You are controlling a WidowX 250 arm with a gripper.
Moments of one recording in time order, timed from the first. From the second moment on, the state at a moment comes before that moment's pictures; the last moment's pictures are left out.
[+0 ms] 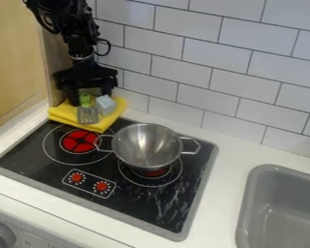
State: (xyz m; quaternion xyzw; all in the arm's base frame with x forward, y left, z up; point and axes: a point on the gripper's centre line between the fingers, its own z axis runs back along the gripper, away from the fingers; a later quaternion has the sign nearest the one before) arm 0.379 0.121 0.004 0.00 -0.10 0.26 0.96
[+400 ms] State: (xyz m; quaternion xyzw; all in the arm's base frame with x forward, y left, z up) arm 0.368 0.116 0.021 -0.01 -0.11 0.26 0.96
